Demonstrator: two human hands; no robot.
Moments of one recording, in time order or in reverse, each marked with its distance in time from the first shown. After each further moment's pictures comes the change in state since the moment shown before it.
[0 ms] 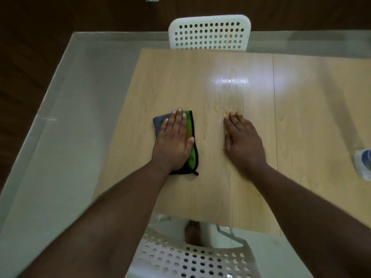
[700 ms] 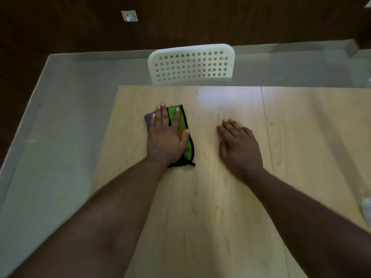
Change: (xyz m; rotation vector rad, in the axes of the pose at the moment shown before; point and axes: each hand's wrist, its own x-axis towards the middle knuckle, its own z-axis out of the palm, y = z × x) left_hand 0.186 -0.022 -0.012 0.049 0.013 -0.086; right_hand 0.129 0.042 -0.009 -0.060 -0.004 0.048
